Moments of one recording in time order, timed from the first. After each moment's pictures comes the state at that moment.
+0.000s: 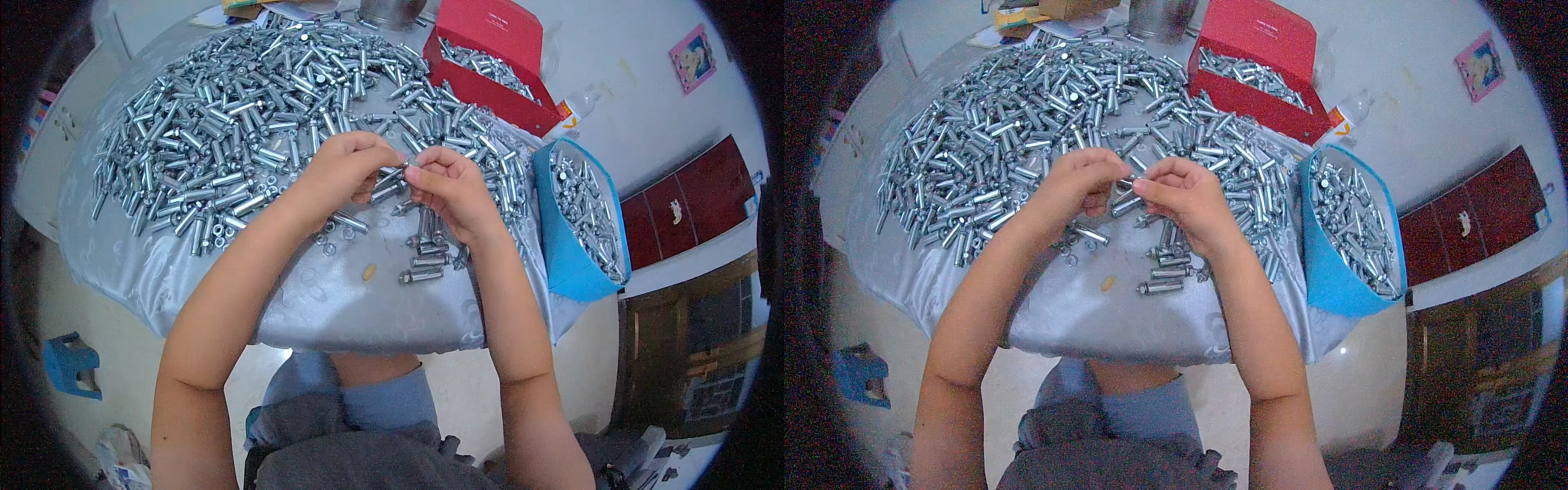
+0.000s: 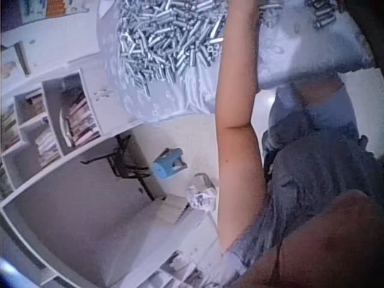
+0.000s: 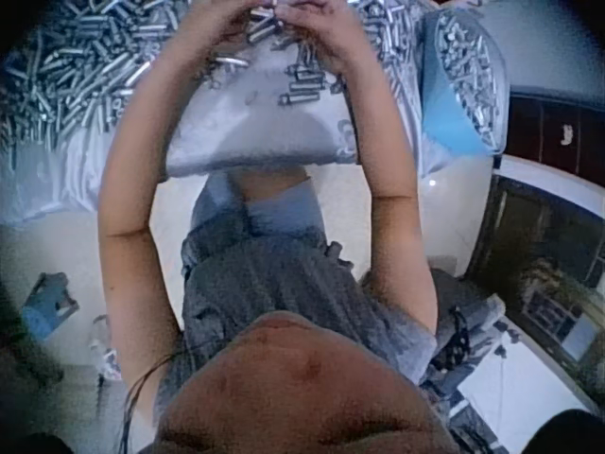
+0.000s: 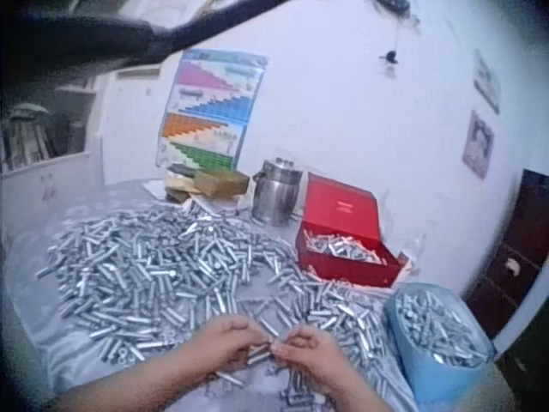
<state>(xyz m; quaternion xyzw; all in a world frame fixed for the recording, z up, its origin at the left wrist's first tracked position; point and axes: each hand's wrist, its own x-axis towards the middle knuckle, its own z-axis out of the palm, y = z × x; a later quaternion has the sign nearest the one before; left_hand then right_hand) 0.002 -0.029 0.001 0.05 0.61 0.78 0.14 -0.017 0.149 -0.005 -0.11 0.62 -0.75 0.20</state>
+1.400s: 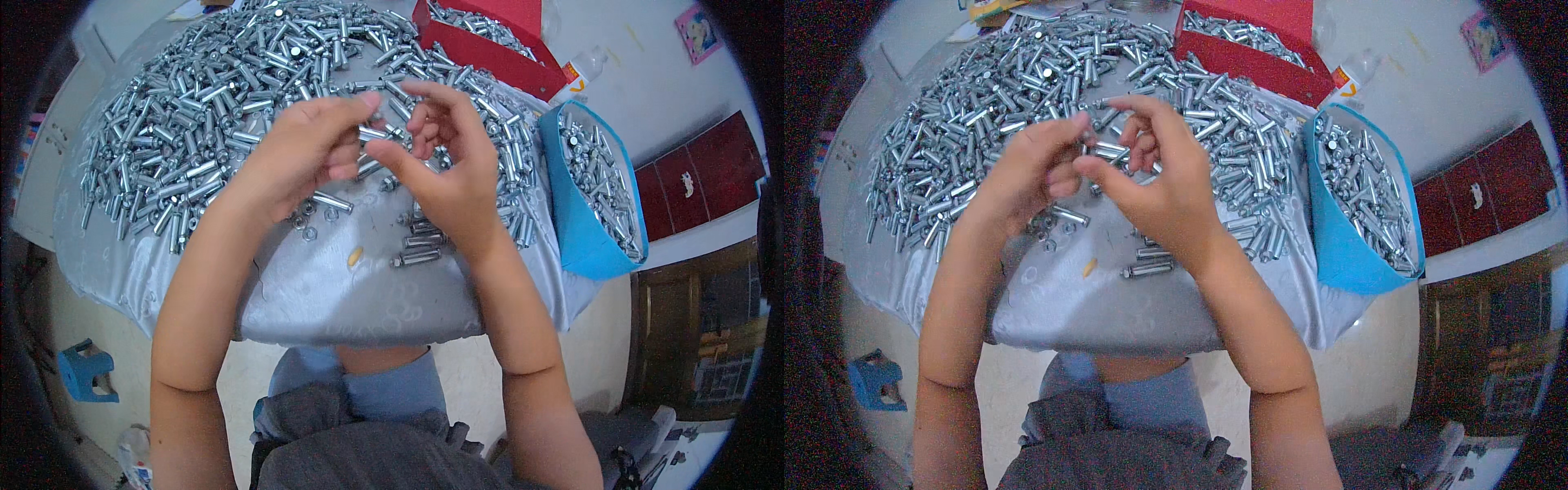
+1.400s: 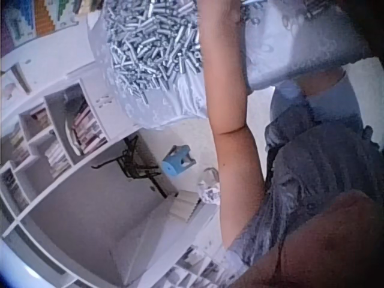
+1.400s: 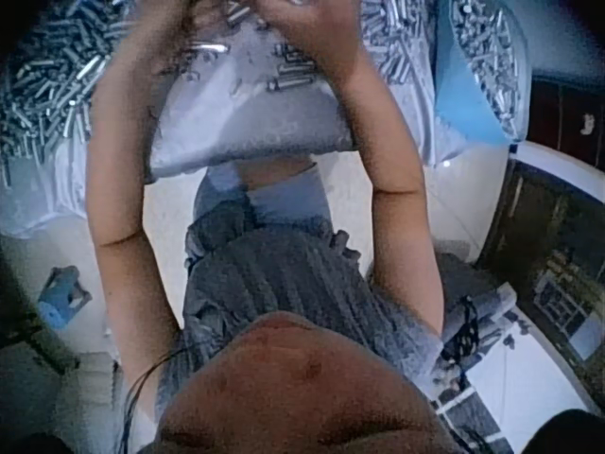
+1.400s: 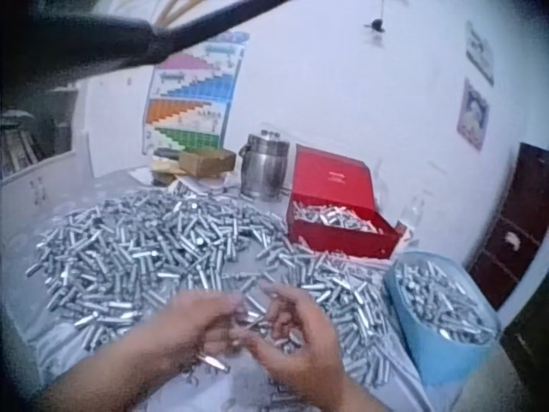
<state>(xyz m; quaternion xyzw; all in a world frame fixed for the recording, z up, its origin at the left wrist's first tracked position) 0.007 -0.029 0.008 0.04 0.56 0.81 0.15 0.009 0.132 0.009 -0.29 0.75 -0.56 -0.21</state>
